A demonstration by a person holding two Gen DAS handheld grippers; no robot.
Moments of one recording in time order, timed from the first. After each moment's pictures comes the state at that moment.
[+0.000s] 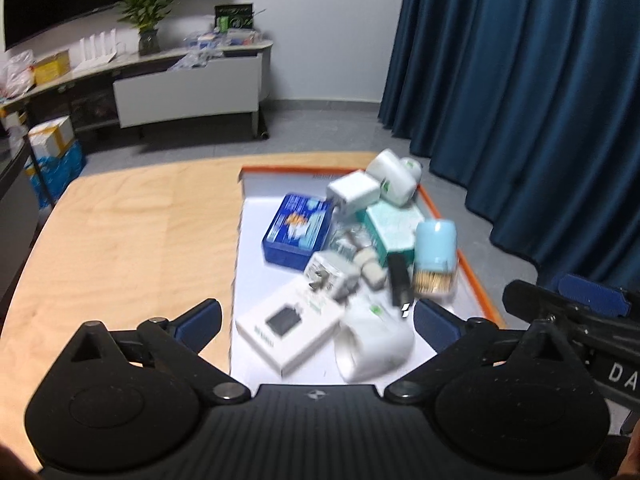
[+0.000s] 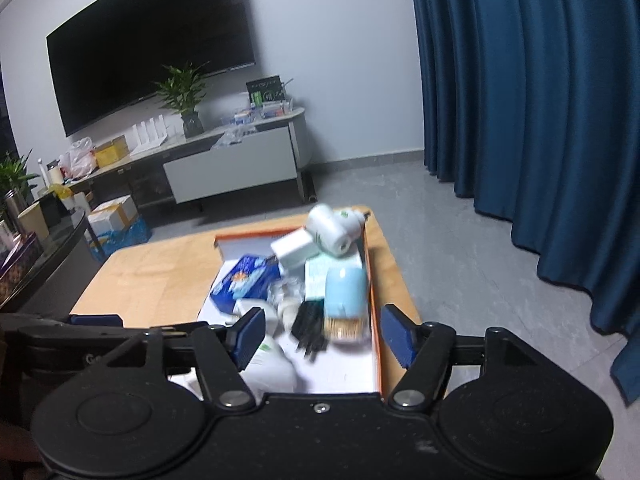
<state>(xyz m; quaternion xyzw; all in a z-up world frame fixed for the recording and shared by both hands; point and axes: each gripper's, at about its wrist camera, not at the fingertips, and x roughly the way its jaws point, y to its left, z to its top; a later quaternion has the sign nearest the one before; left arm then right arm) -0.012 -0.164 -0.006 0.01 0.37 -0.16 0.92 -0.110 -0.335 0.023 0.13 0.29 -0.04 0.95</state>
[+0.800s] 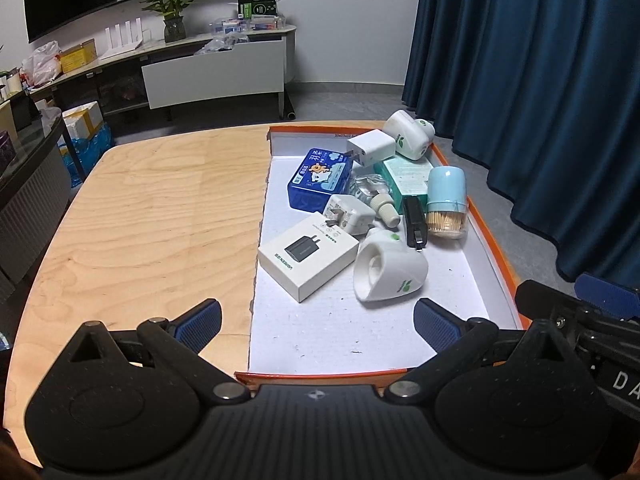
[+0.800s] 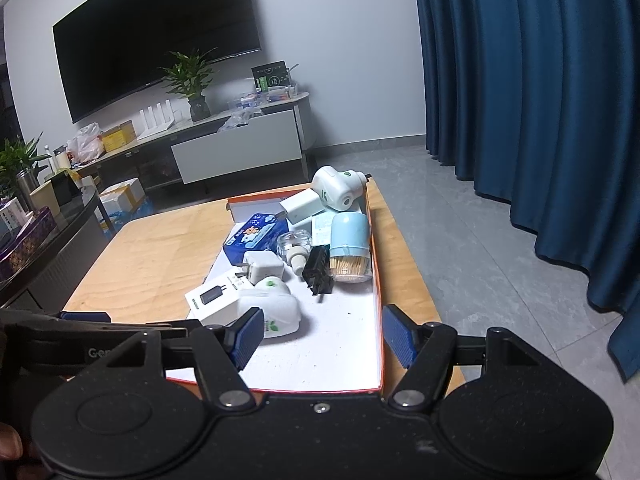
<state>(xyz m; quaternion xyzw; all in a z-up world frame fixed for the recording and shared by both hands) -0.061 -0.159 -0.018 0.03 0.38 -0.12 0.92 -0.150 -0.323 0.010 0.13 0.30 -0.03 0.95</state>
